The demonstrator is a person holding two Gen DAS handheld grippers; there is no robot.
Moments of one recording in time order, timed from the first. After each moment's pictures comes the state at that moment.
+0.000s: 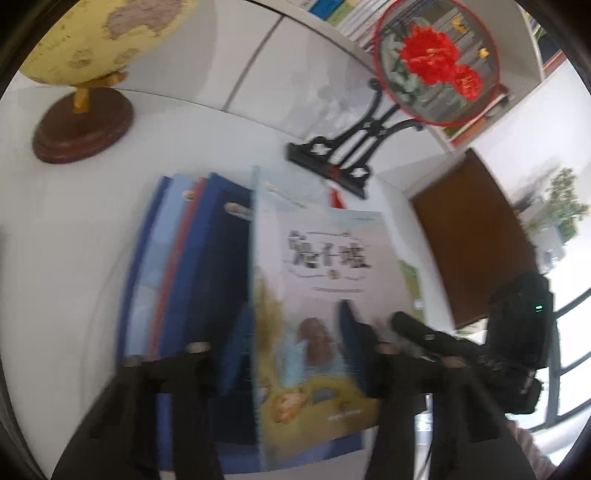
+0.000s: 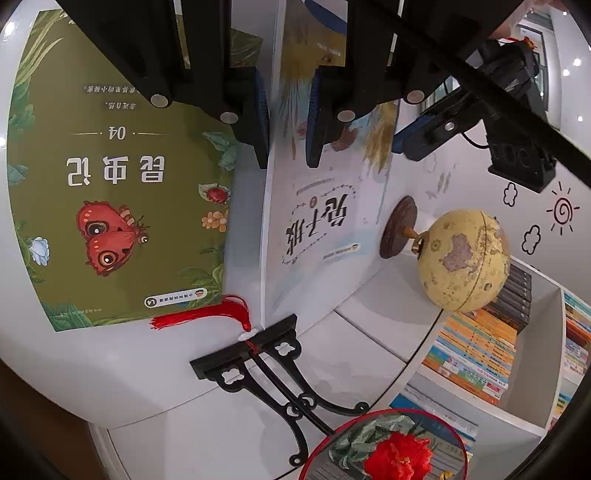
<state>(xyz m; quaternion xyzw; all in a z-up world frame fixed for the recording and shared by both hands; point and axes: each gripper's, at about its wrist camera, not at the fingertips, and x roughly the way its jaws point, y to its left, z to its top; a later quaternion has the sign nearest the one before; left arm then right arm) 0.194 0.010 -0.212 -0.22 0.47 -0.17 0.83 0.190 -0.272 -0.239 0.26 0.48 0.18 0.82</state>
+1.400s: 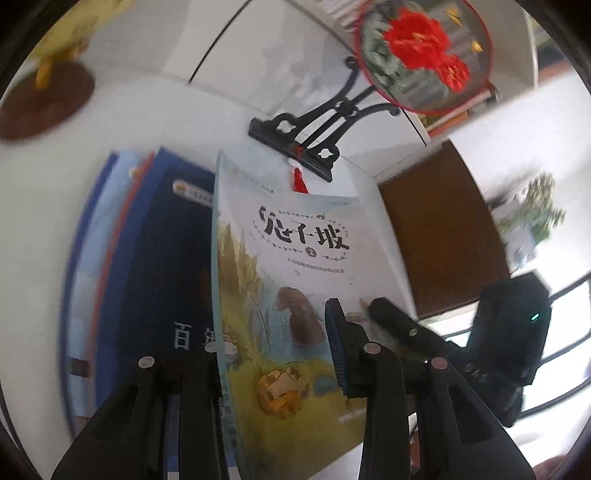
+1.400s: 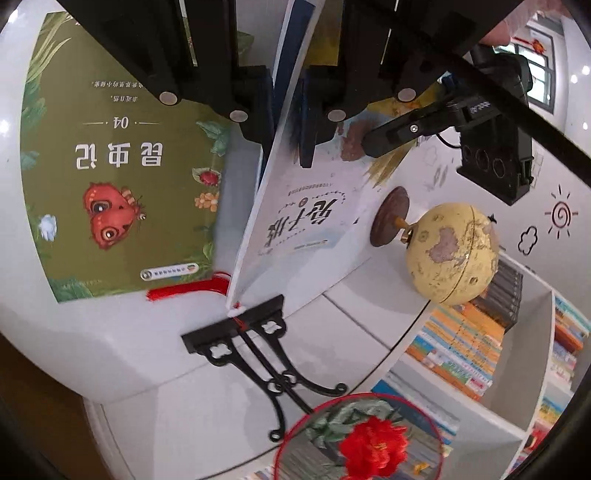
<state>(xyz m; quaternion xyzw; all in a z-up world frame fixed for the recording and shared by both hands) 0.201 -0.013 -0.204 -0.25 0.49 -0.24 0.80 0.183 -0.270 -0.220 0.24 0.45 0.19 0.84</state>
